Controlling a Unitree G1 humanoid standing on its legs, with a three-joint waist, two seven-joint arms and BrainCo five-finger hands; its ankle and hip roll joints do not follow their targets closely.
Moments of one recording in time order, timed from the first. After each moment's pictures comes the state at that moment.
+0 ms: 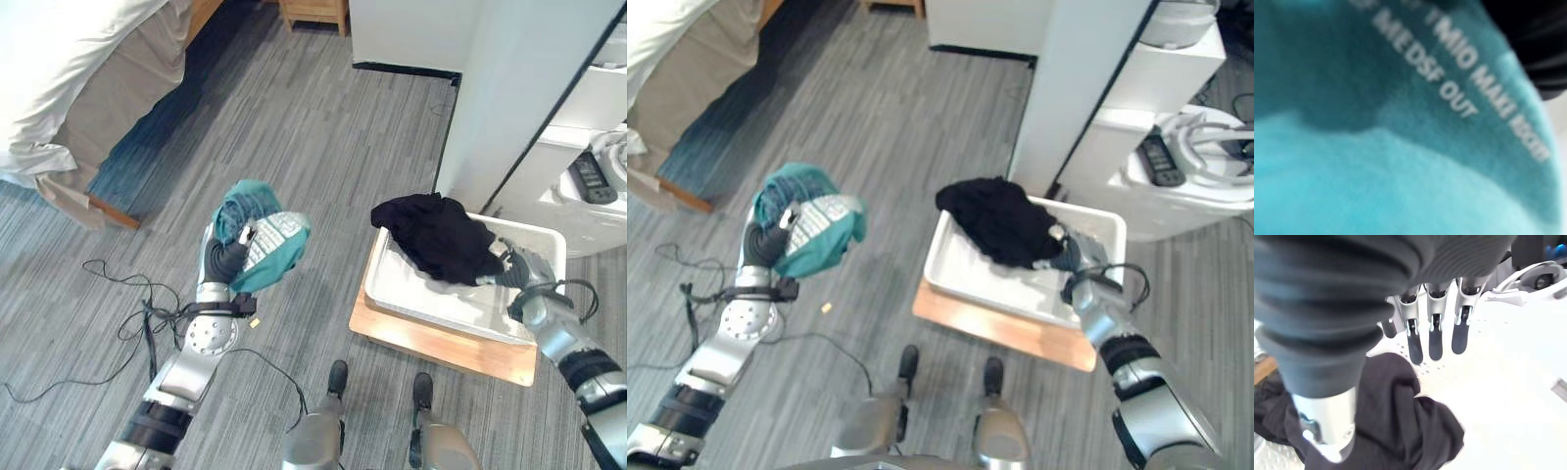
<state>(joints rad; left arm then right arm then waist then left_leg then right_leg) -0.18 0.56 -0.20 0.00 0.05 -0.15 0.34 -0.38 -0.64 0.35 0.70 -0.51 0.05 -0.29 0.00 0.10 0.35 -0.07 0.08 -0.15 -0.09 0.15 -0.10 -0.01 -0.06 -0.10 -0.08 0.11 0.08</state>
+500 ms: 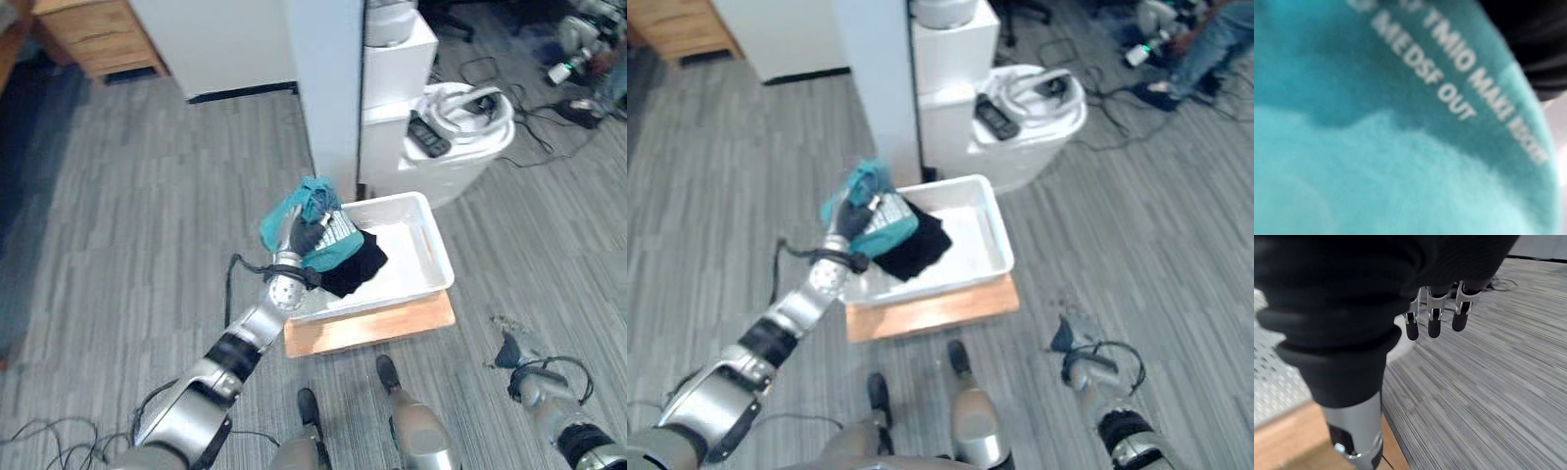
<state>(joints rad) -0.59 0.34 -0.50 0.49 0.13 -0.06 0.36 -0.16 -0.55 0.39 0.78 -0.59 0.05 -0.33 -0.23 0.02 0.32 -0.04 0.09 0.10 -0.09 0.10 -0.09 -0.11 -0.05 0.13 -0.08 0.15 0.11</state>
